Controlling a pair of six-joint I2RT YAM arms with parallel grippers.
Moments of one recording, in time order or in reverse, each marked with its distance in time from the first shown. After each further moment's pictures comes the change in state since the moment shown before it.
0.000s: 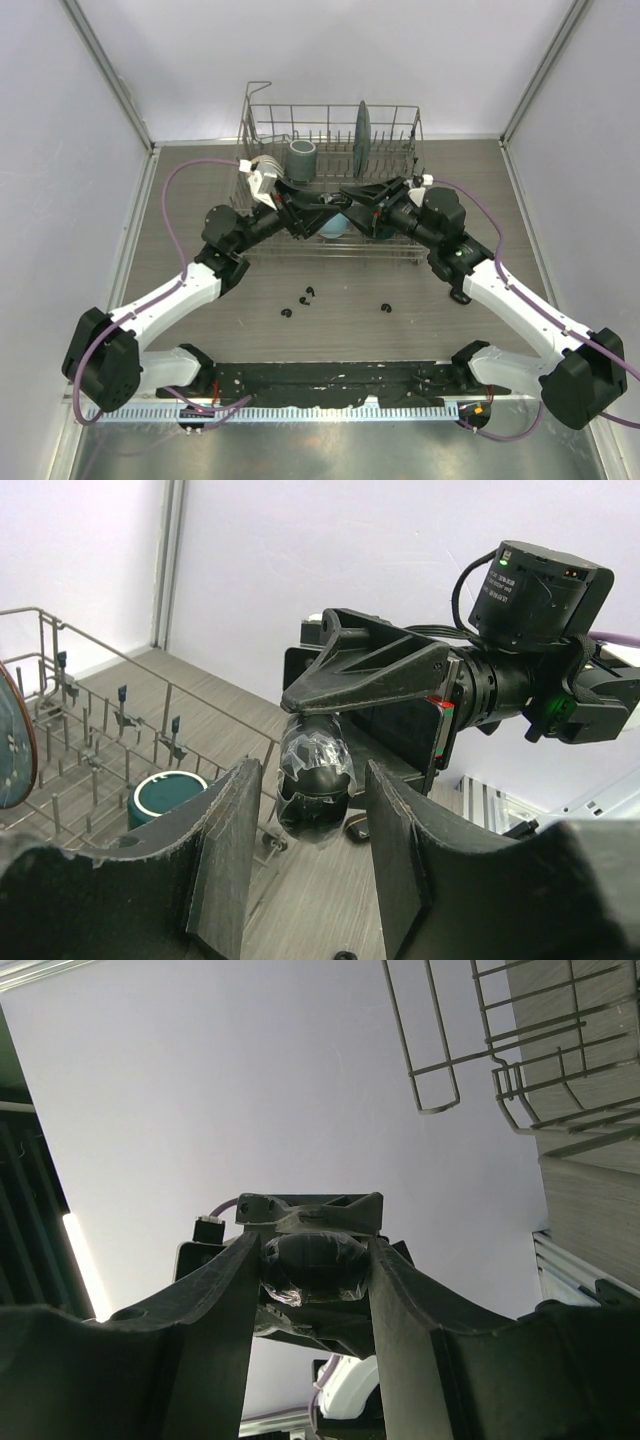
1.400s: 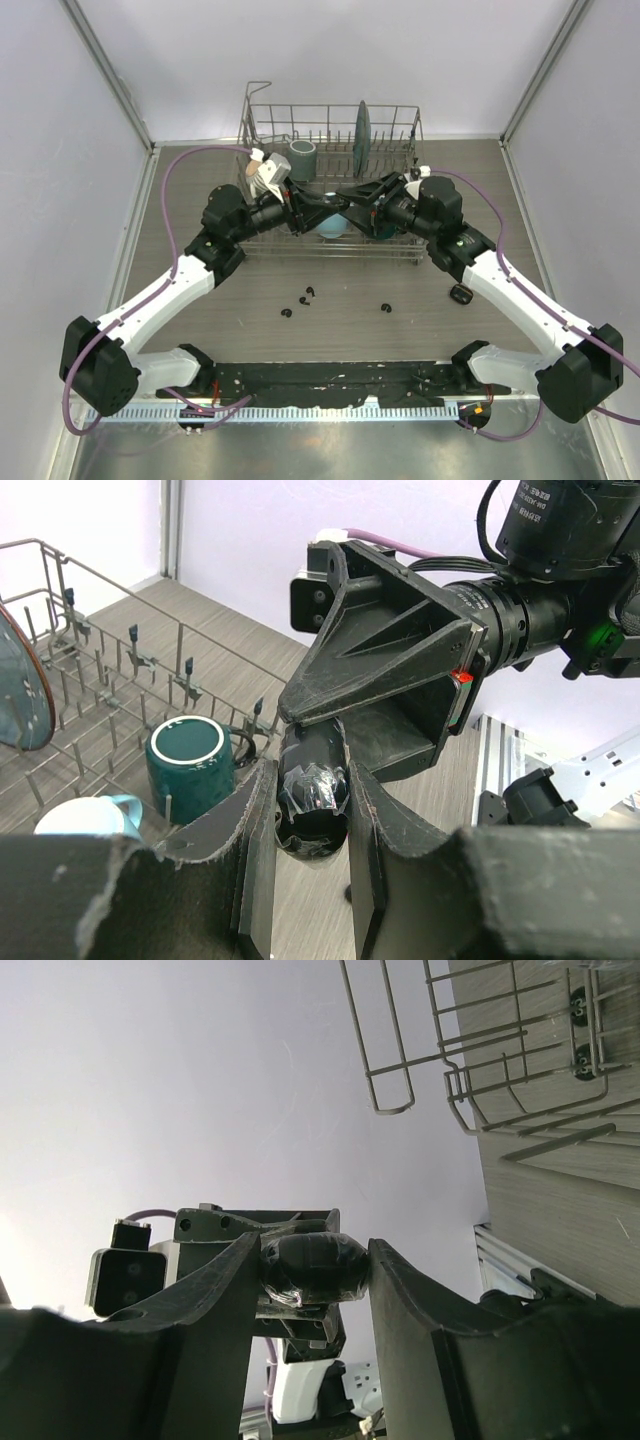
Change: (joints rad) left arm 0.006 -0.022 0.156 -0.398 0.056 0.138; right arm -0.006 0.040 0.108 -0.169 -0.032 -0.136
